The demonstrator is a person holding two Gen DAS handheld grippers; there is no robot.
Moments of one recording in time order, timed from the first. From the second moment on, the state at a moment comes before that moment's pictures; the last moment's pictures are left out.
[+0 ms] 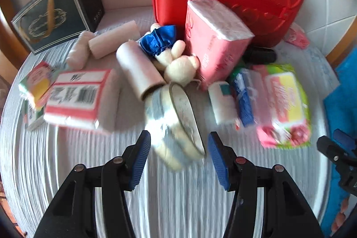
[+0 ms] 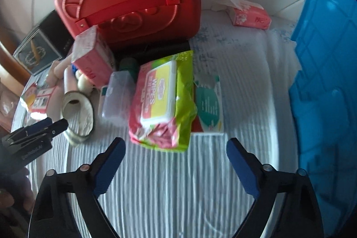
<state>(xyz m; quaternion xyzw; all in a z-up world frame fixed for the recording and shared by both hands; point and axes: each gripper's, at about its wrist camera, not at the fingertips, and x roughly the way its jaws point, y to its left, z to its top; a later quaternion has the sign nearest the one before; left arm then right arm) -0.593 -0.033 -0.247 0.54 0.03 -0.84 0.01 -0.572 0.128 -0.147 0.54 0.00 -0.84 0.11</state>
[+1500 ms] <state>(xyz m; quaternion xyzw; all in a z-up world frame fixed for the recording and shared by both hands) -0.532 -0.041 -0.304 0.58 -0.01 -0.81 0.03 -0.549 0.081 -0.202 0.59 -0.02 -0.80 0.12</state>
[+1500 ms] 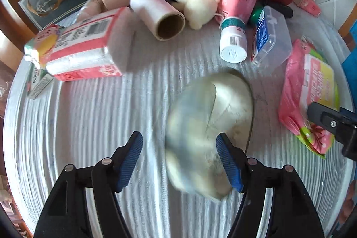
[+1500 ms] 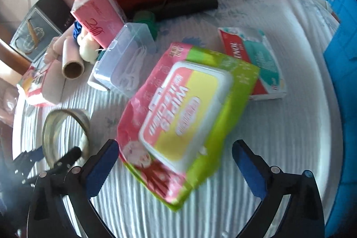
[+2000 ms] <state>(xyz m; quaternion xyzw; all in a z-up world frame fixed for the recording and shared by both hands) -0.561 -0.015 -0.304 0.56 0.00 -0.83 -0.03 -0.565 0.068 -0.213 0.56 0.02 -0.82 0.12</state>
